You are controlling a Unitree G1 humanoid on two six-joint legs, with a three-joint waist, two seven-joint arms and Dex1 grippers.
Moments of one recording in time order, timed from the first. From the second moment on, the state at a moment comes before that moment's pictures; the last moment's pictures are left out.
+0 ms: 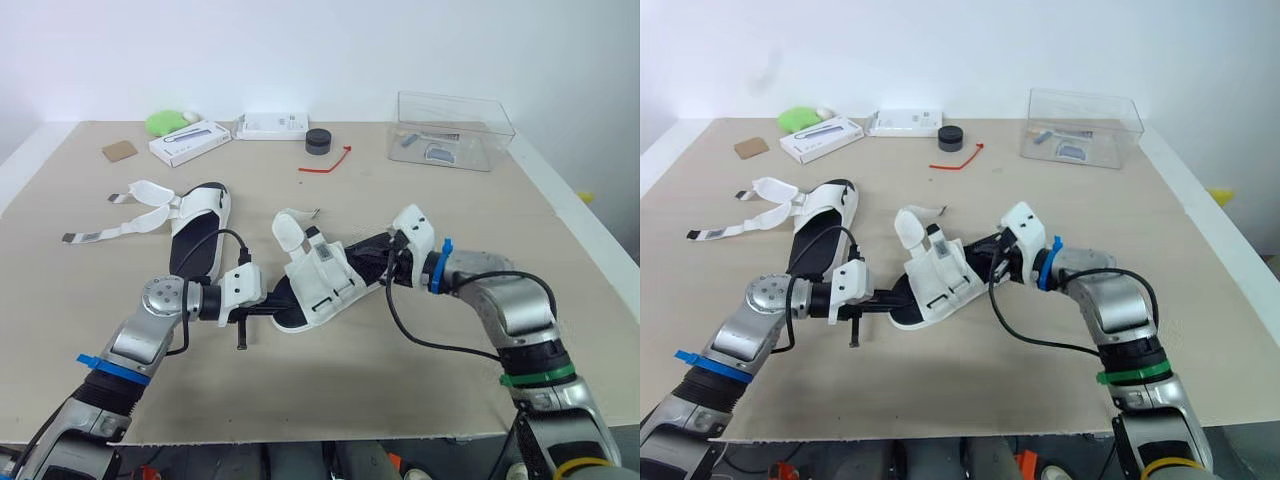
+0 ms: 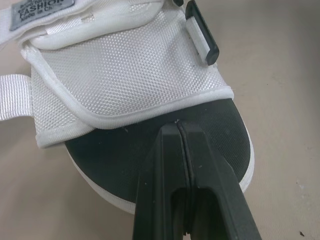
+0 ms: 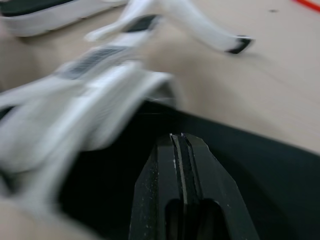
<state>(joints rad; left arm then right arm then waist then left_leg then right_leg) -0.42 0.57 -0.22 0.09 -0.19 0.03 -1.16 -0.54 -0.53 0.12 -0.12 0.30 0.73 0.80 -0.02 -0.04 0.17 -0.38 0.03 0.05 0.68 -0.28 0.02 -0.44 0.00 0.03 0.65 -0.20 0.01</state>
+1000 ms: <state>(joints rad) -0.45 0.56 -0.22 0.13 -0.19 0.02 -1.17 -0.39 -0.67 0.19 -0.48 0.49 1.01 0.84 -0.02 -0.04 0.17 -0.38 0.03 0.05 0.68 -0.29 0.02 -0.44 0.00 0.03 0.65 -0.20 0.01</state>
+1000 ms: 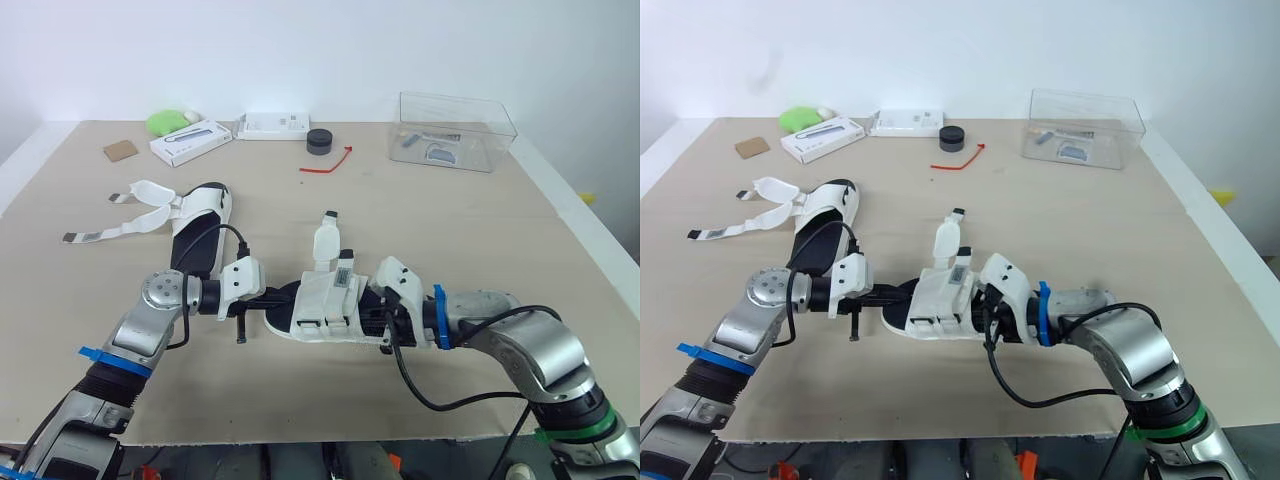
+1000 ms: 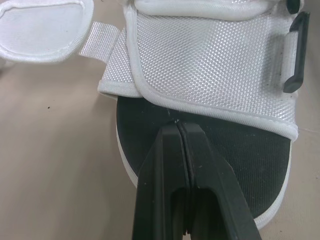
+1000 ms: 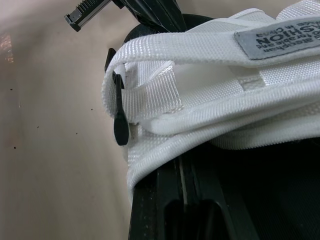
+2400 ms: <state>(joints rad) -0.42 0.57 -0.22 0.10 -0.18 -0.01 -1.16 -1.21 -0.26 -0.08 0.93 0.54 1.10 0.76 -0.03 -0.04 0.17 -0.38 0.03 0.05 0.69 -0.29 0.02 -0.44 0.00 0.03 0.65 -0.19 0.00</state>
